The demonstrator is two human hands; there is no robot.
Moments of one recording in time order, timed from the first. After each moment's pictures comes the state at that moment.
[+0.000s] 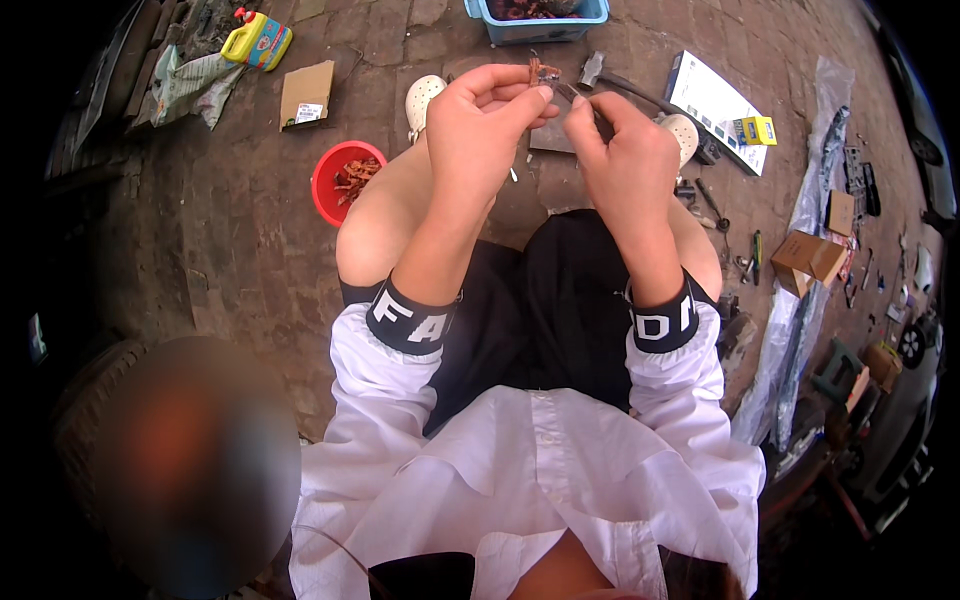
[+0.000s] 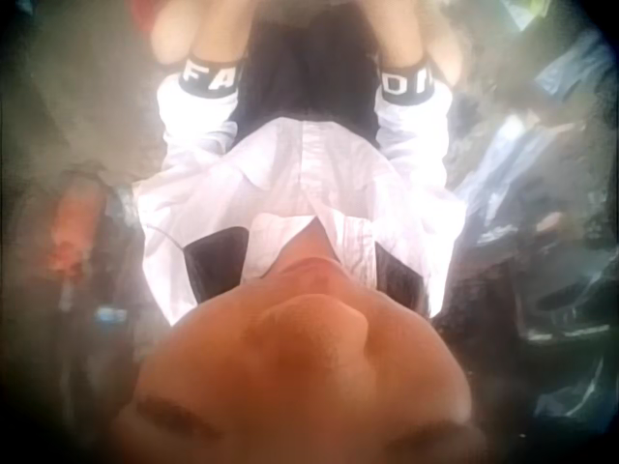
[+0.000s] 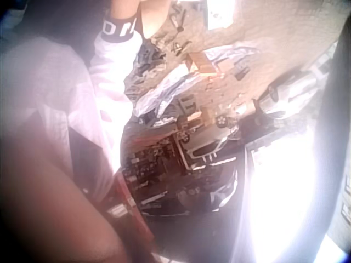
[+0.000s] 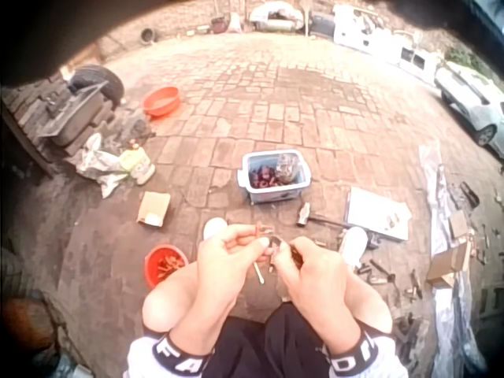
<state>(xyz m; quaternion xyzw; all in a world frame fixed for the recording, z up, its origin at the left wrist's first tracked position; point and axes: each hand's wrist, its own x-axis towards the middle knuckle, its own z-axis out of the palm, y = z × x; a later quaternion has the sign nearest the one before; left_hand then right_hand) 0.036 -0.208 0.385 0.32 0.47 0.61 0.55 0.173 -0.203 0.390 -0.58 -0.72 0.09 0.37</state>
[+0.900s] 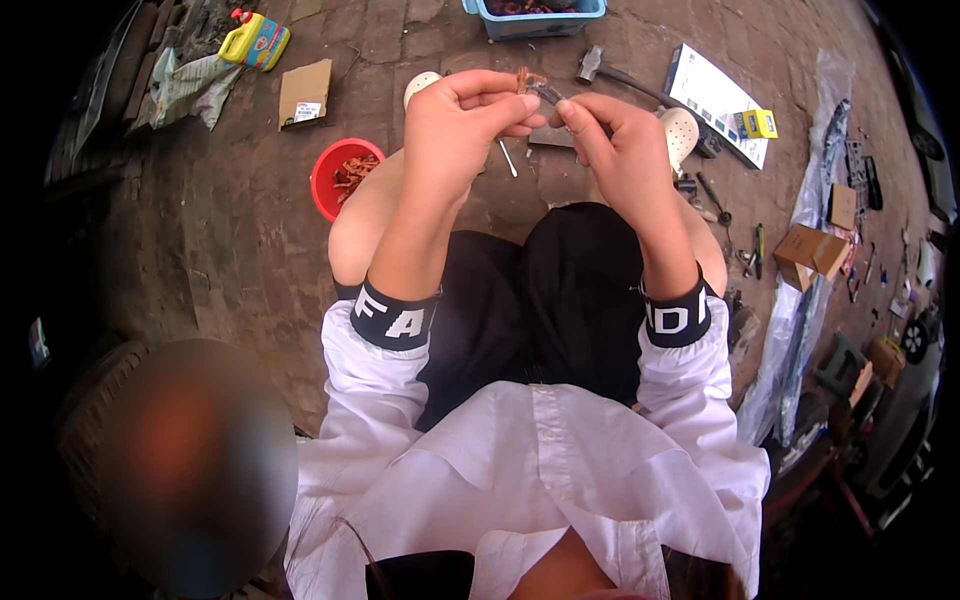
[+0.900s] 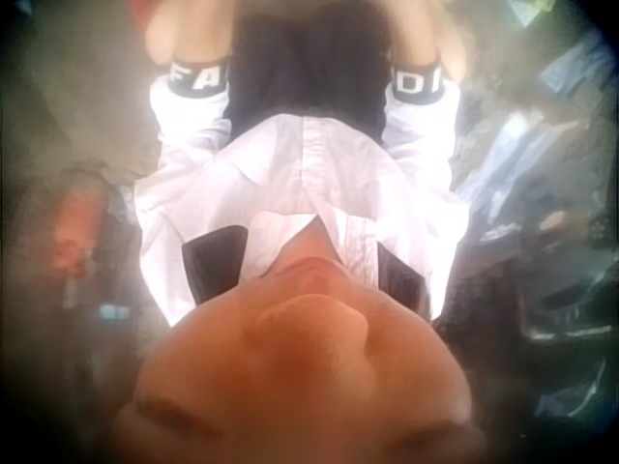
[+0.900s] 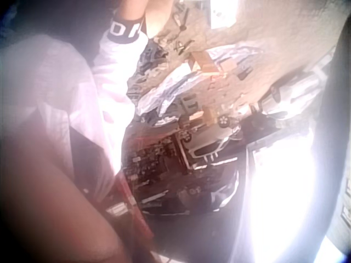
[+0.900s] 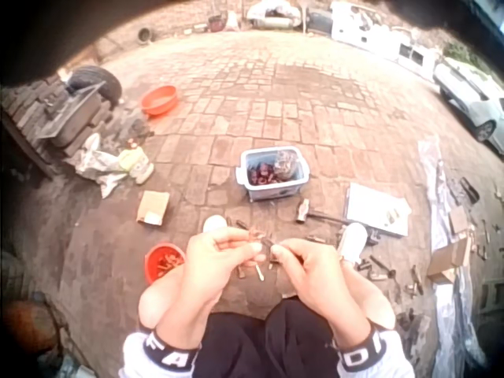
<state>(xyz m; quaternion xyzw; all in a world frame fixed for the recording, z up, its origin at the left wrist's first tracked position) 0.014 -0.213 0.392 0.33 0.51 0.52 0.60 0.189 -0.201 0.390 -0.52 -0.68 0.38 0.34</state>
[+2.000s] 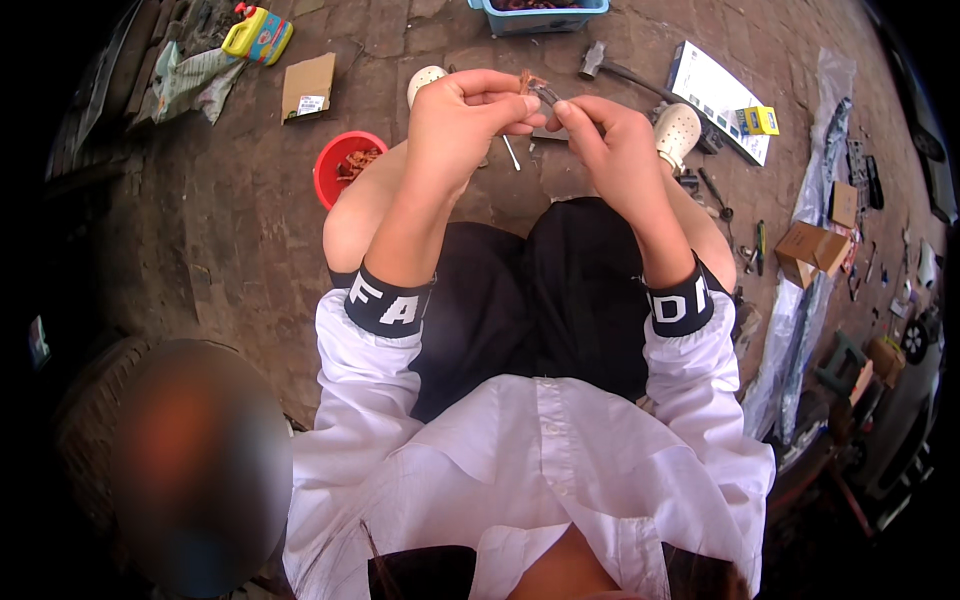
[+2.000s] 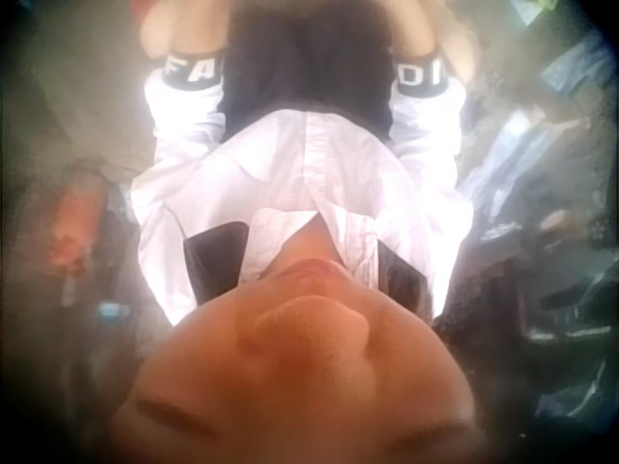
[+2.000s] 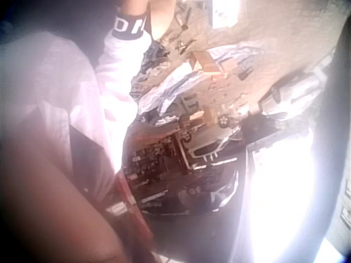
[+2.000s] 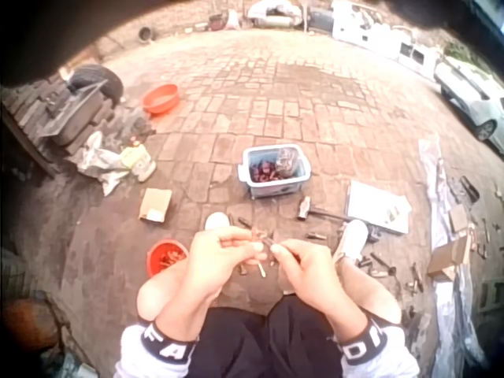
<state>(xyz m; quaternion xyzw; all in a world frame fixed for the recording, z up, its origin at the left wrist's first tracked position) 0.008 -0.218 0.390 0.33 0.52 0.49 0.62 0.185 -0.210 0.376 -0.51 -0.66 0.44 0.33</state>
